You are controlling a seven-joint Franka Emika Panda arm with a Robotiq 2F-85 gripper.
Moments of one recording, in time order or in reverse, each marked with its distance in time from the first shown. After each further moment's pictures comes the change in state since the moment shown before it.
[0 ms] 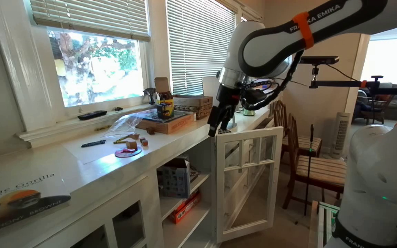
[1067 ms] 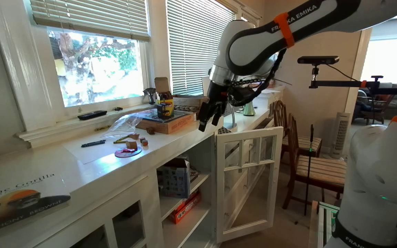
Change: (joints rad) arm -0.016 0.119 0.006 0.099 -0.006 0.055 0.022
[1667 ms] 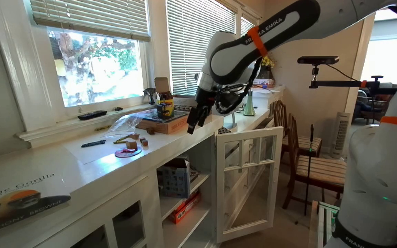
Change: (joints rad) arm 0.036 0.182 -0.035 0.093 0.004 0.127 -0.182
